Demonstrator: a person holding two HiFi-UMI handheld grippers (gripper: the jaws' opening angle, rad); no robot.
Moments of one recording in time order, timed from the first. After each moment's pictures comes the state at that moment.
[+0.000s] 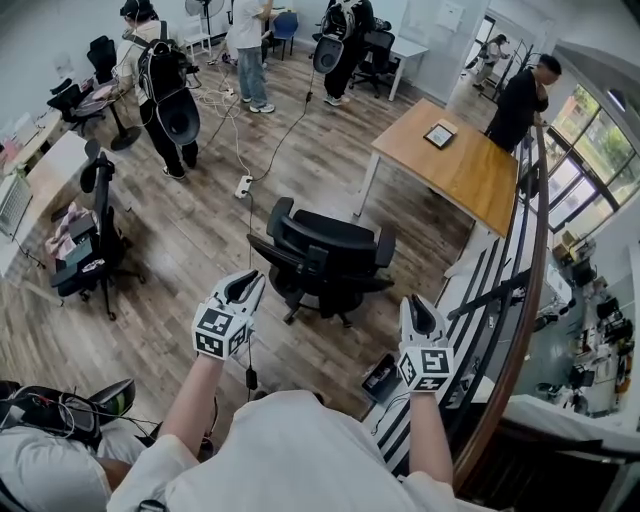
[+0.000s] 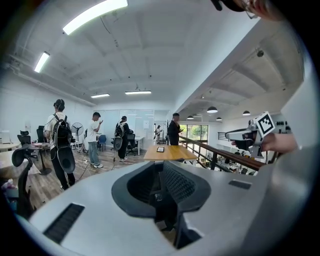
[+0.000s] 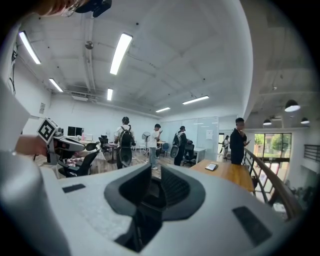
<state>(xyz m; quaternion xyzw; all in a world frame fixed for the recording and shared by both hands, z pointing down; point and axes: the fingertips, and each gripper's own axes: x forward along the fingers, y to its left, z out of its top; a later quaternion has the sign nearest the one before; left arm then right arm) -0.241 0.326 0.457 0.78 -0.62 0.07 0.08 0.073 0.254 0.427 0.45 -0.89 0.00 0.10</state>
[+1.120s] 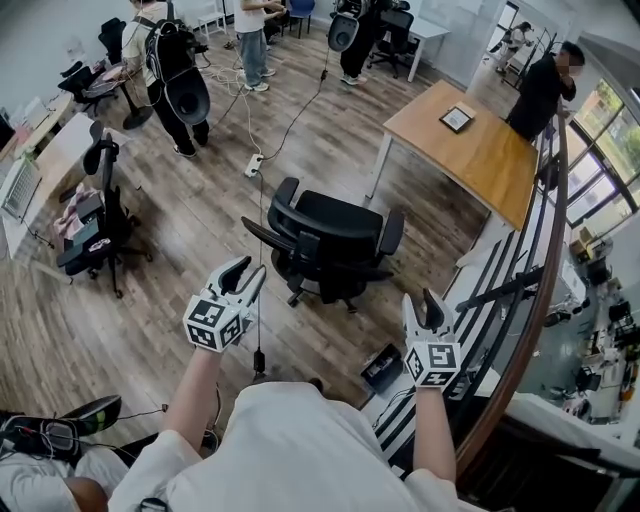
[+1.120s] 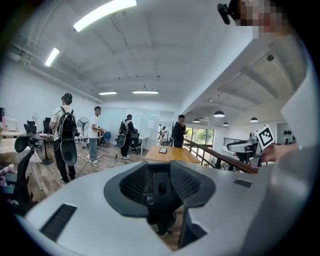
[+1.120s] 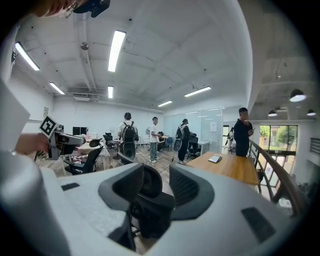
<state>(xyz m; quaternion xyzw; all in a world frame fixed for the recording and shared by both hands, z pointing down) -0.215 0.301 0.478 0.76 -0.64 0.04 0.11 0.114 0.209 0.477 0.42 -0.90 0.03 0.12</state>
